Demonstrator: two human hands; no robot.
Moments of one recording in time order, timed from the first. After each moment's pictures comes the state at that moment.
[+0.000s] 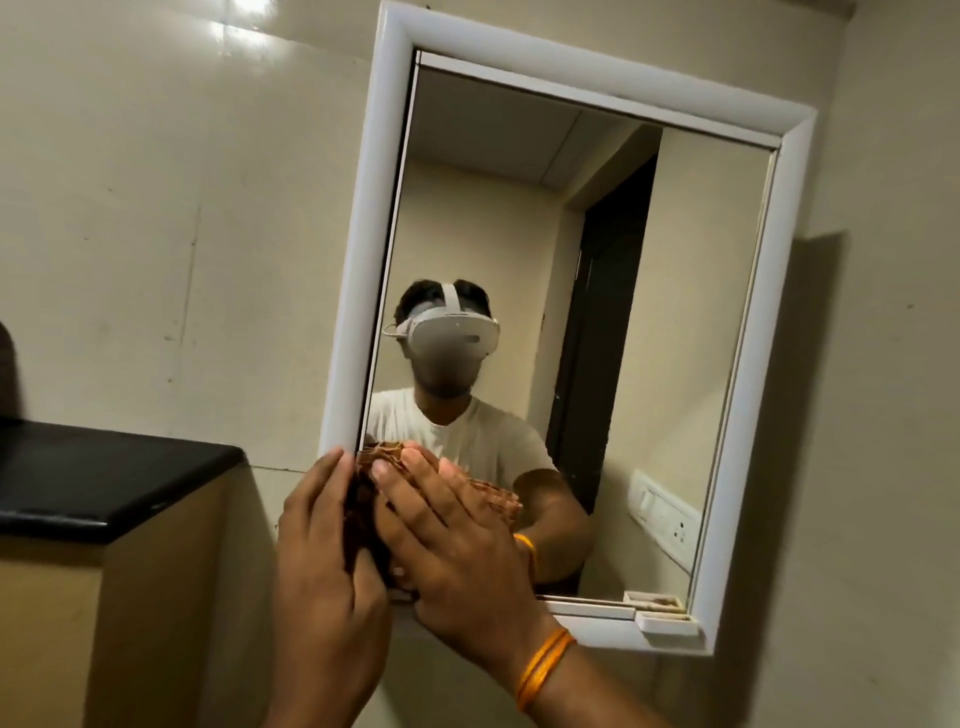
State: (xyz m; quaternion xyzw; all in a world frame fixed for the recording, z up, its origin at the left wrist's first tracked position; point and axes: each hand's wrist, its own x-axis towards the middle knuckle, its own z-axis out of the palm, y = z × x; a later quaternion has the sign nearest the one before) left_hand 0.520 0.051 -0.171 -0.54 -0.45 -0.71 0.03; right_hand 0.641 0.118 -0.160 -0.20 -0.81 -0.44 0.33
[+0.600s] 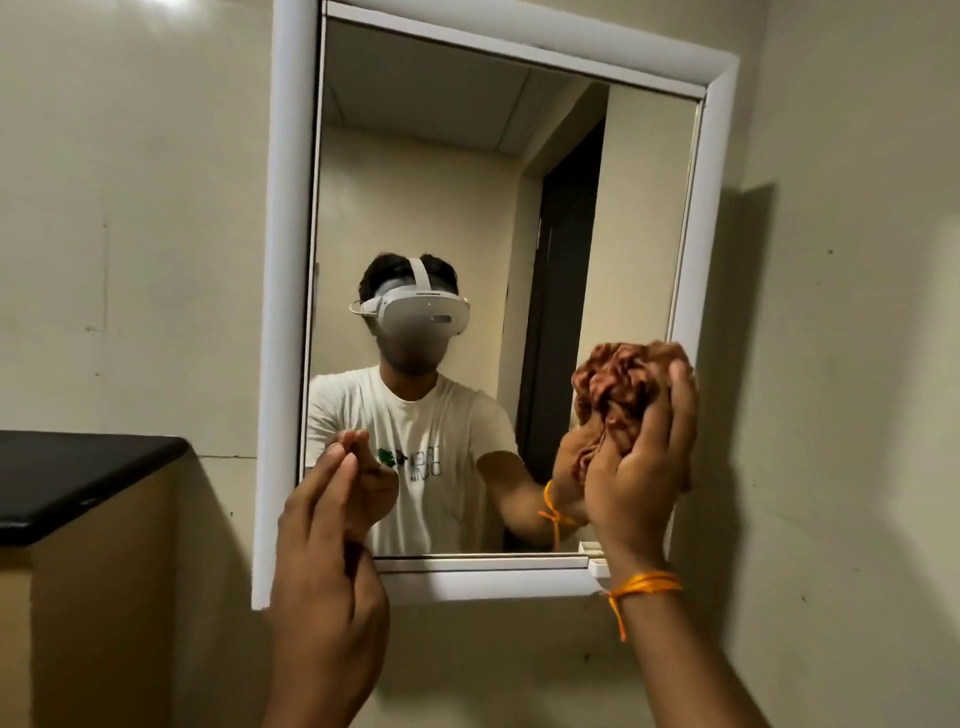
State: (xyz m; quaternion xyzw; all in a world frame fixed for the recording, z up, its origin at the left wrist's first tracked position) left_hand 0.549 0.049 -0.188 -0.58 -0.43 -0.69 0.01; right_hand 0.775 0.121 -0.122 -0.42 -0.49 -0.29 0.70
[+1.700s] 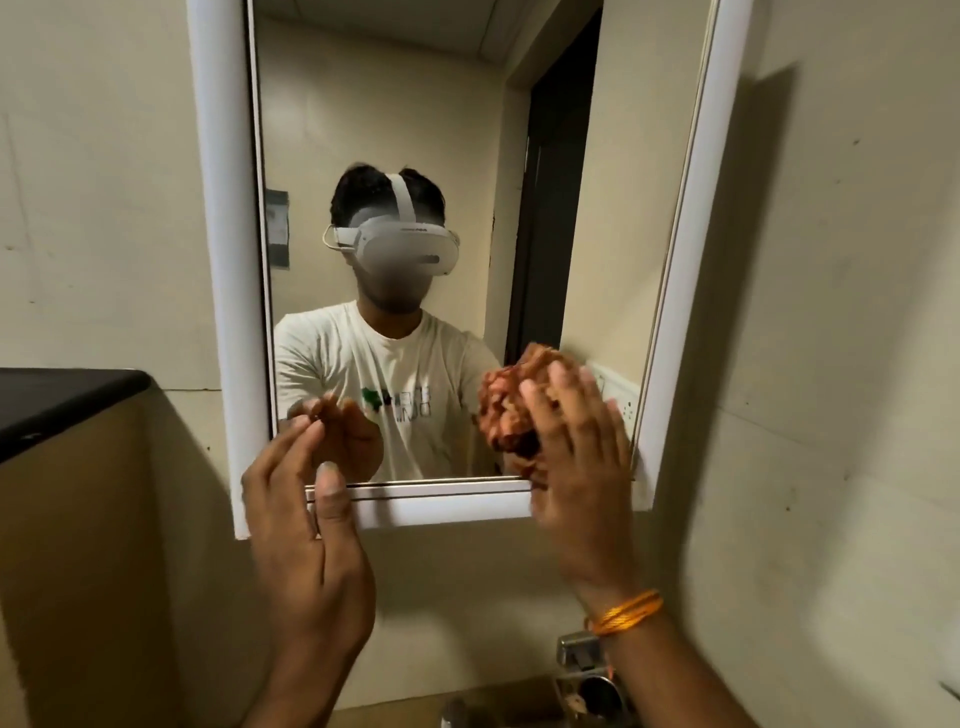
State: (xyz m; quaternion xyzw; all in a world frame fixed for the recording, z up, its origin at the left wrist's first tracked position) left_hand 0.558 0.053 -0.214 -0.52 -0.42 -0.74 0.01; right_hand 0.762 0.098 -0.200 -0.47 -0.66 -0.37 0.45
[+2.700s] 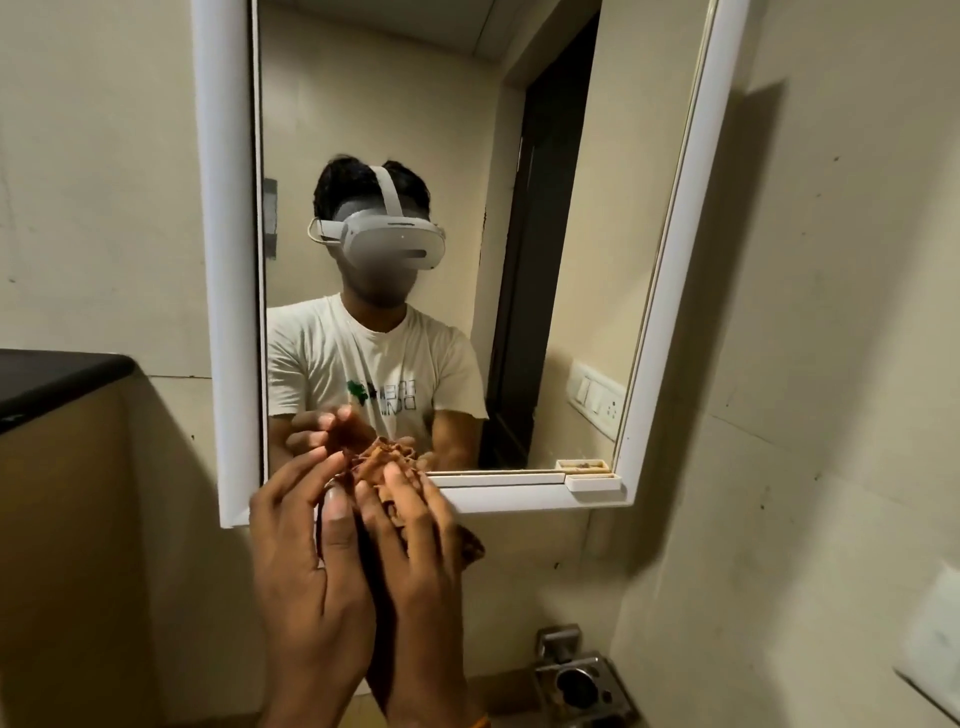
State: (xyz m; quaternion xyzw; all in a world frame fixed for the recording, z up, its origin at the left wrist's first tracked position) left_hand 0.564 0.044 -0.238 -0.54 -0.43 -0.73 -0.04; right_hand 0.635 0.066 -0.274 -0.46 -0.70 -0.22 0.50
